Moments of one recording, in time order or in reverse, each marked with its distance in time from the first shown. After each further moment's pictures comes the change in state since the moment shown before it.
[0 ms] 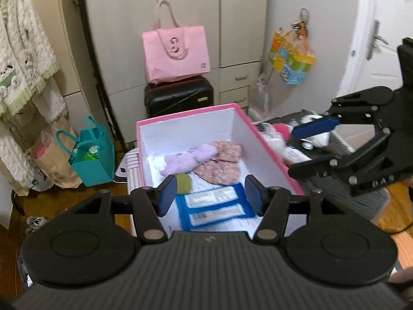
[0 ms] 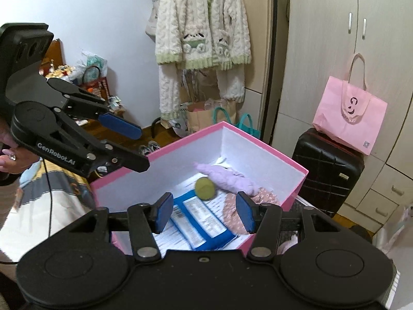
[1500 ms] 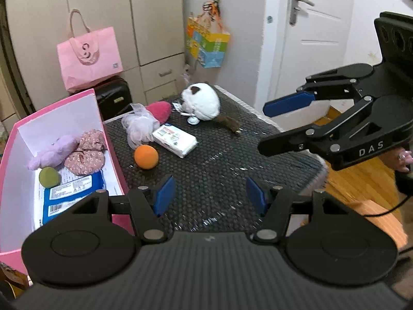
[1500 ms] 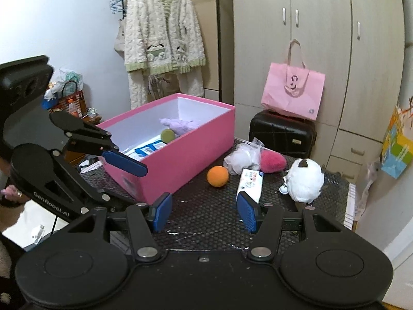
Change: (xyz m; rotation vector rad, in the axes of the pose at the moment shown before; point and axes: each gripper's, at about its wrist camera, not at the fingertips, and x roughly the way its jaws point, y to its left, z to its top) left arm 0.051 -0.192 -0.061 0.162 -0.021 -0.172; right arm -0.112 -0.040 -0.157 0.133 -0.090 -0.134
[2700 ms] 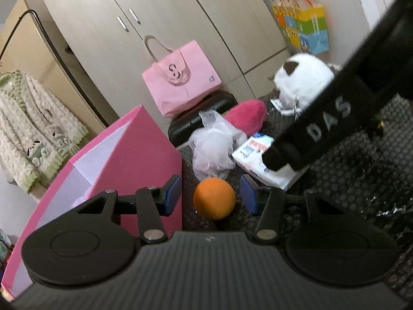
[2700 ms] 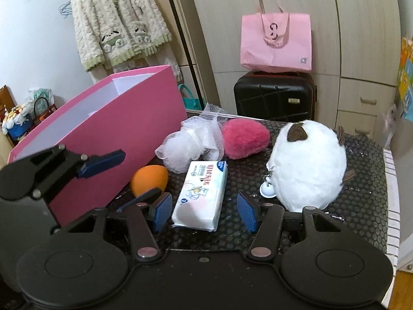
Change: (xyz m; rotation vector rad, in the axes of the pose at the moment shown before) left arm 0.162 -0.016 0.004 0.159 -0.037 0.666; right arm 0.162 -0.108 -0.004 0.213 0.106 0.060
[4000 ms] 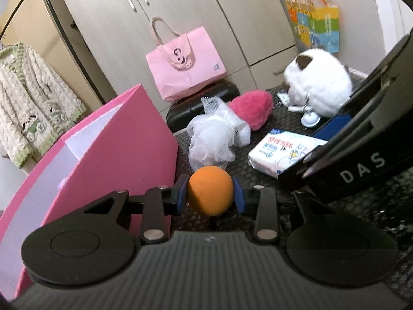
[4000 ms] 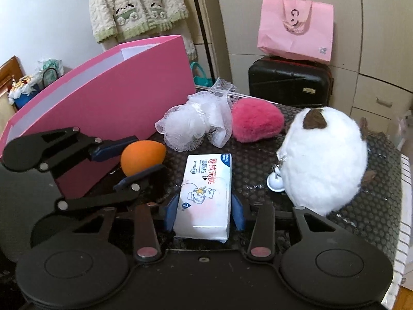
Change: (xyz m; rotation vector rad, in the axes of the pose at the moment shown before) left arm 0.013 0.003 0.001 -0.105 0.032 -0.016; right arm 0.016 -0.001 -0.004 -0.093 0.087 0.021
